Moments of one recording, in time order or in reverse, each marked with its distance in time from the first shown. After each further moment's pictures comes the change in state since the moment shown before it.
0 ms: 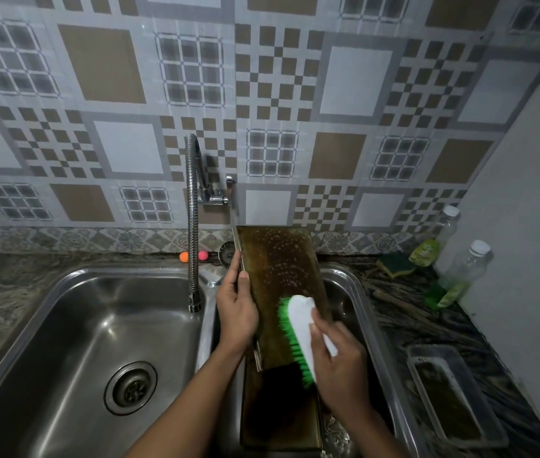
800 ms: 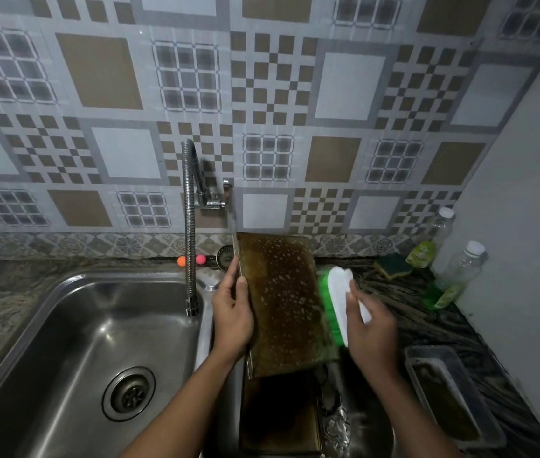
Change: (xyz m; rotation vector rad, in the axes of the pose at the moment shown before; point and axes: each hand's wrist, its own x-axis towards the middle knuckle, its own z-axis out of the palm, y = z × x) left_hand -0.001 -0.001 -0.007 0.091 -0.072 0.019; right_hand 0.055 0.017 -0.030 -0.018 0.137 0.142
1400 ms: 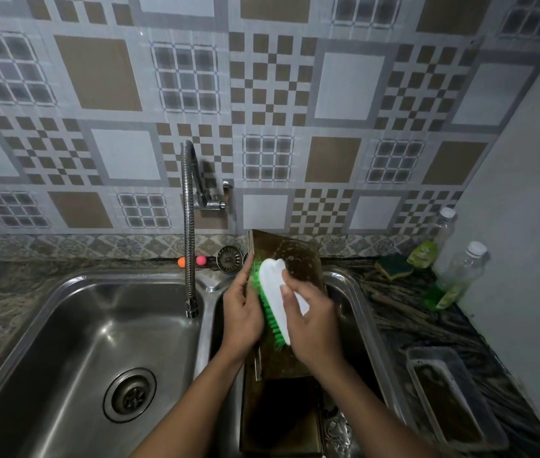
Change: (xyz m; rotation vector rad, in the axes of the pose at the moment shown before) left_hand -0.001 0.002 0.011 -0.036 -0.098 -0.018; right_hand -0.017 -0.056 0.057 0.092 -0.202 -0.146
